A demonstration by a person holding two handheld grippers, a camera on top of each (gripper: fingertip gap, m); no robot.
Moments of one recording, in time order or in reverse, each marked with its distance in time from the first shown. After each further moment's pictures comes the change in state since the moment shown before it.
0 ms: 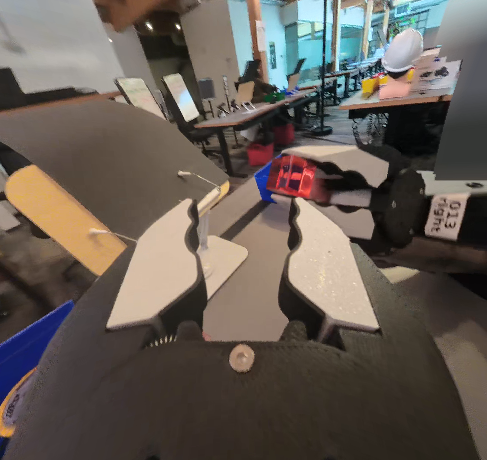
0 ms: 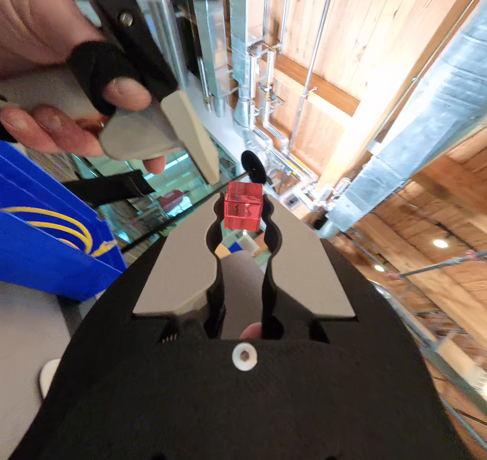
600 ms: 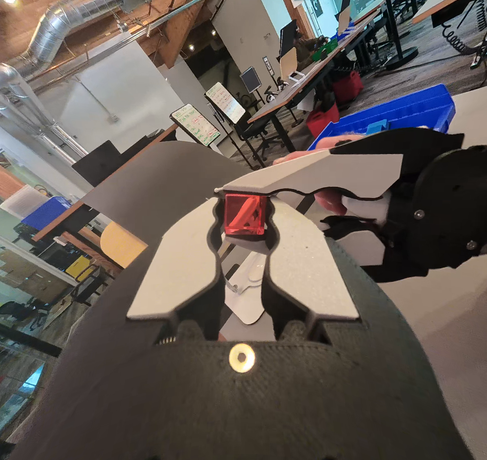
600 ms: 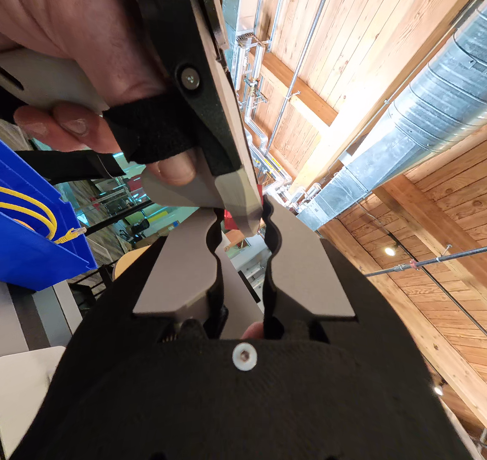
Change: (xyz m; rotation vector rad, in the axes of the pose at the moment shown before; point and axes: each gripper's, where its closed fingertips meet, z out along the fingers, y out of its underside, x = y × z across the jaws) left arm 0.034 -0.010 0.026 -0.067 -0.191 0.429; right arm -0.004 -0.007 -0.001 -0.018 0.049 -0.150
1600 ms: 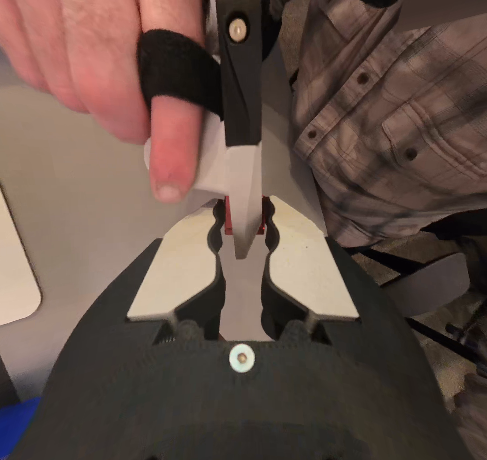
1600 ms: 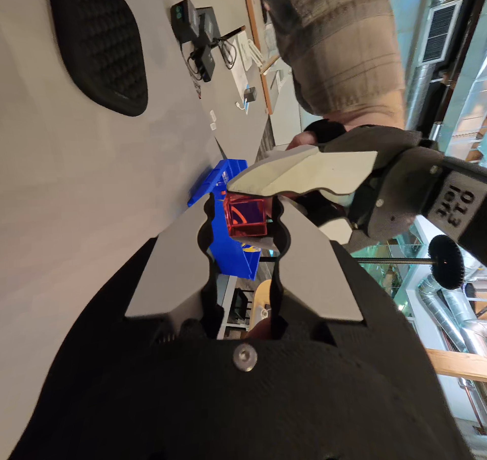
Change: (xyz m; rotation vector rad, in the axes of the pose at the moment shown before) left arm 0.092 0.029 -0.076 -0.629 1.399 -0.090; right arm -0.066 -0.054 -0.079 0.272 -0.934 0.079
